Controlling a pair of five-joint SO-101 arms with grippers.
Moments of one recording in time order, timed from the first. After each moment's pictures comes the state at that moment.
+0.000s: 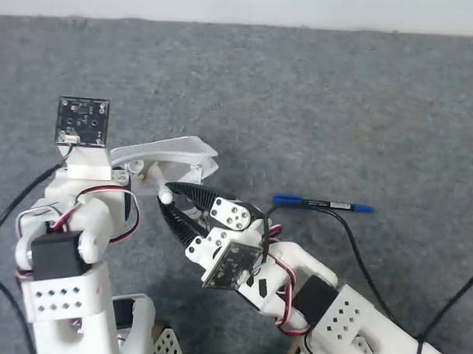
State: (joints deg) left arm -14.6 -60.3 41.6 78.6 -4.2; right arm -57.0 -64.2 72.1 3.5 25.5
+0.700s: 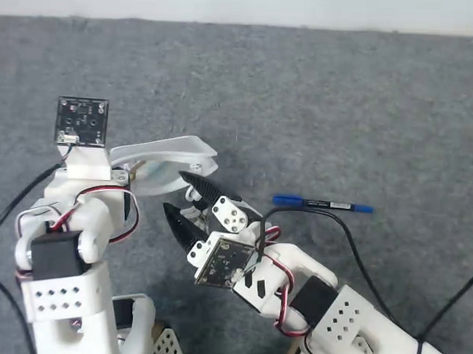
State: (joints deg) left arm -14.8 -60.3 41.7 78.6 -4.2; right arm -57.3 -64.2 72.1 9.8 25.6
